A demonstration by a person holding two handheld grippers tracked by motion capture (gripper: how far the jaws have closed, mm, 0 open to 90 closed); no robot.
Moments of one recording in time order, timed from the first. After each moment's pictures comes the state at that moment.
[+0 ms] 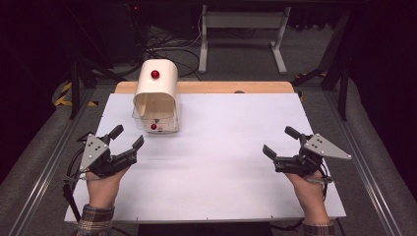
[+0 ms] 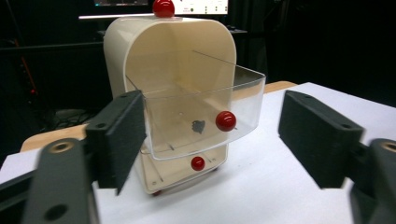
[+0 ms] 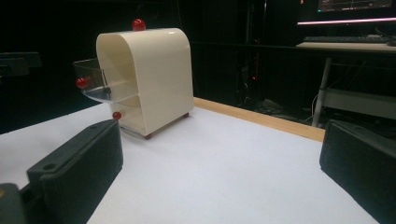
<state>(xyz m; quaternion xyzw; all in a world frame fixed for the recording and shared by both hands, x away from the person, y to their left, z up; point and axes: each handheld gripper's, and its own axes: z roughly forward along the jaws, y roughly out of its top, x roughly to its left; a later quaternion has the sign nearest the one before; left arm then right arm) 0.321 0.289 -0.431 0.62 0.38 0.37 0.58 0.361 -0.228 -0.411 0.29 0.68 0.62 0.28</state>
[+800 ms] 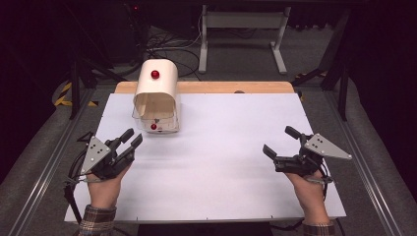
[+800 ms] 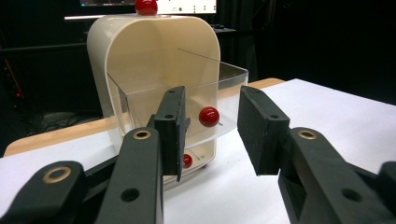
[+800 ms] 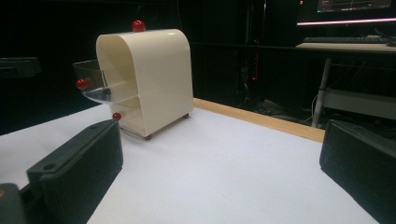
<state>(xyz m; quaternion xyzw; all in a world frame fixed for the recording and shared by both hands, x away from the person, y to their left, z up) 0.318 0.285 -0.433 0.63 0.37 0.36 0.58 0.361 -0.228 -0.411 0.29 0.67 0.62 0.28</state>
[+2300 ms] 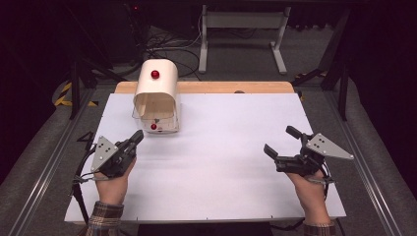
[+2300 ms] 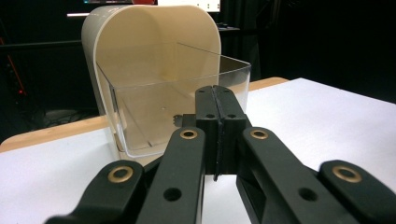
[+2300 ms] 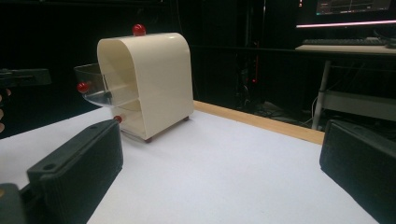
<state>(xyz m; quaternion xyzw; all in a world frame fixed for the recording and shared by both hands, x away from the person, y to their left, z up) 0.328 0.274 -0.443 0.62 0.38 0.36 0.58 0.359 -0.230 -0.409 0.29 0.67 0.62 0.28</state>
